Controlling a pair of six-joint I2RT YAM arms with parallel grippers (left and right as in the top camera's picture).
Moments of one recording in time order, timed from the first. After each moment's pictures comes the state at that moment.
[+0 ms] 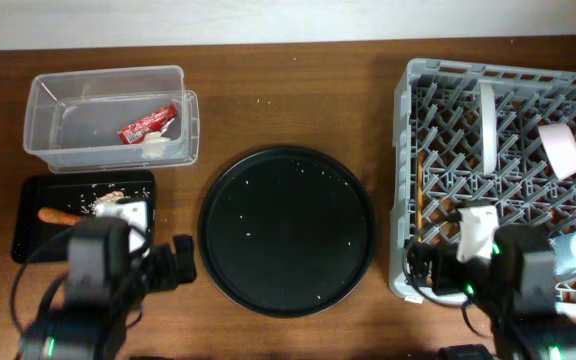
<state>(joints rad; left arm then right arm) -0.09 0.80 0.97 -1.12 0.04 -0.23 0.06 0.61 0.80 -0.98 -0.17 0.07</state>
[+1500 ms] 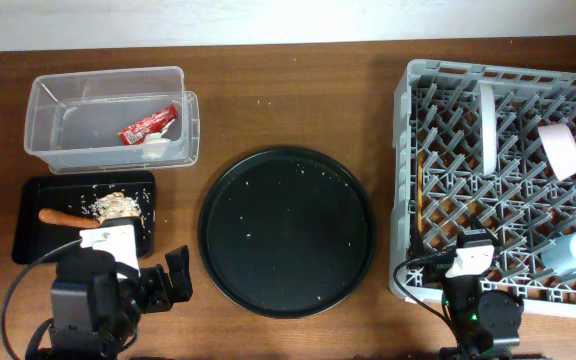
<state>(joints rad) -0.09 0.61 0.96 -1.12 0.03 -0.23 0.01 0.01 0.04 -0.13 -0.05 -0.06</state>
